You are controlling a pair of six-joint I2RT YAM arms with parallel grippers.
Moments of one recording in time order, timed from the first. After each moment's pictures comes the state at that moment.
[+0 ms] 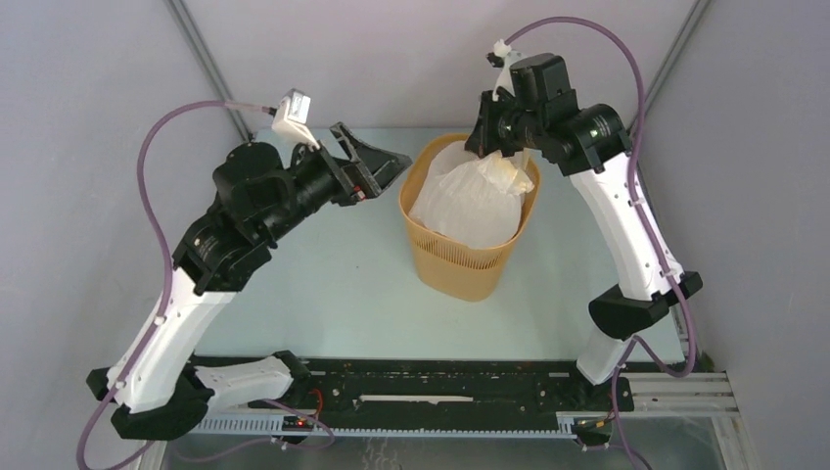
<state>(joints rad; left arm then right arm) -0.71 1.10 1.61 -0.64 -0.06 -0.77 0.57 1.74 2.34 -1.17 -0.06 0.35</state>
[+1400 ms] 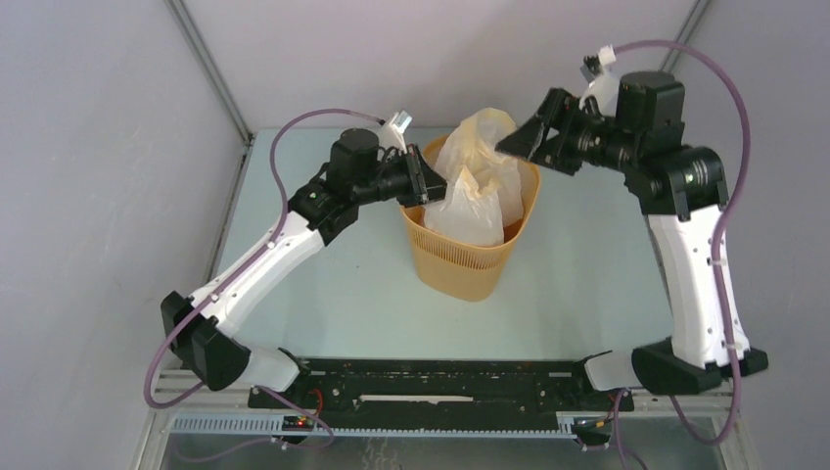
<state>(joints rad) -0.64 1.42 1.45 -0.35 0.40 -0.79 0.30 1.46 2.15 -1.06 -0.43 0.58</state>
